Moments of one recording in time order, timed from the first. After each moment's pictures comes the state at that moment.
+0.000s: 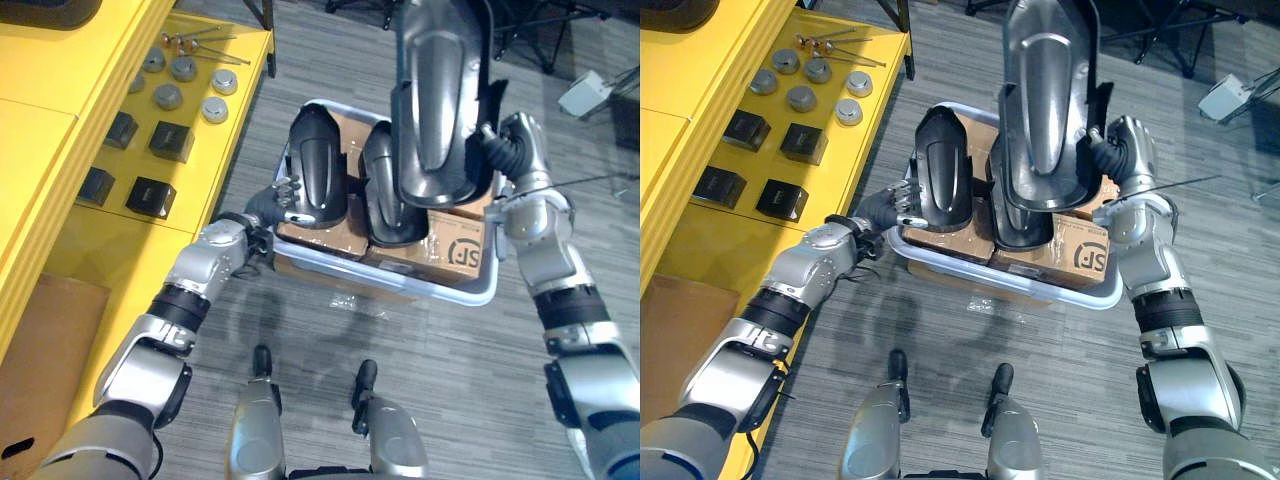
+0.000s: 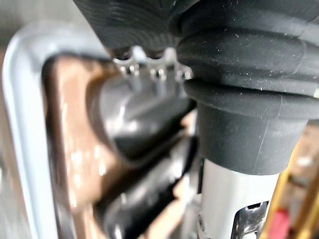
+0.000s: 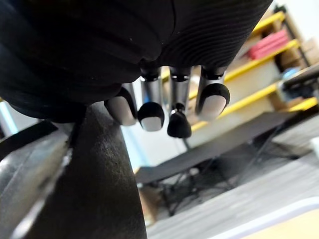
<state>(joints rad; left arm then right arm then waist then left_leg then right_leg) -0.83 0.41 -0.34 0.52 -0.70 0.31 -0.13 -0.82 -0.60 0.15 0.50 -0.41 -0.01 -0.23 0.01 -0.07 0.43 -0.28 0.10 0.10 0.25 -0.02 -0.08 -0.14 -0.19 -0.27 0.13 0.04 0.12</state>
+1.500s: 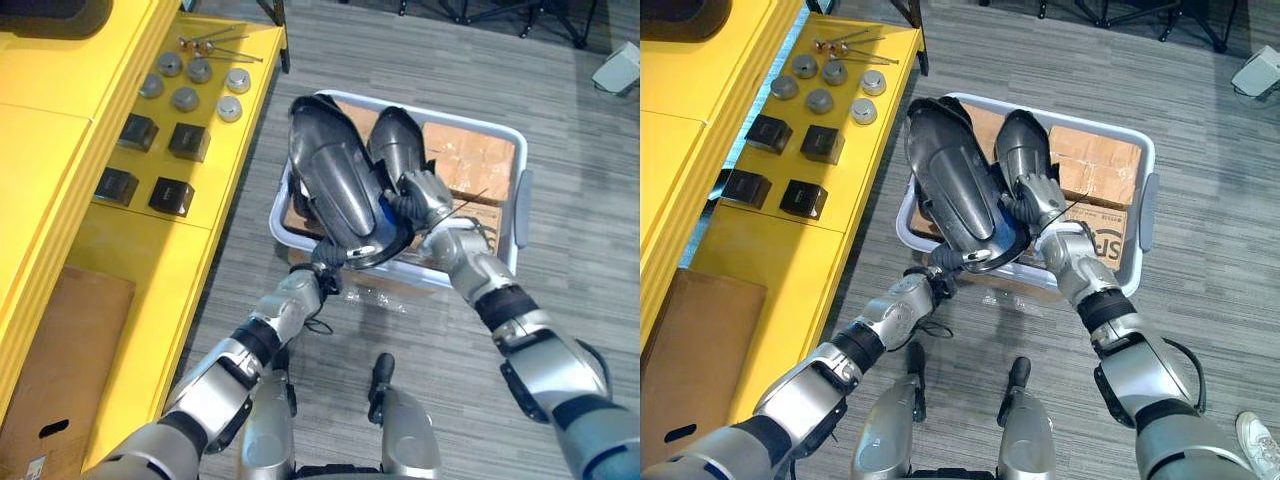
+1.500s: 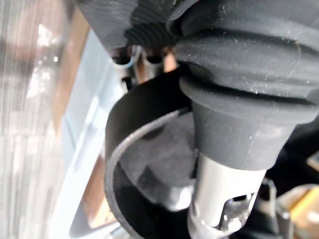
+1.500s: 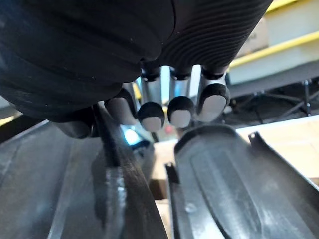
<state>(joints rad) -0.75 0.11 -0.59 0.73 -0.94 0.01 0.11 -0.84 -0.42 0.45 0.73 -0.64 -0.07 -0.24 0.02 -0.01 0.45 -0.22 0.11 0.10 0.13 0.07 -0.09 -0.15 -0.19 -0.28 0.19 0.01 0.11</state>
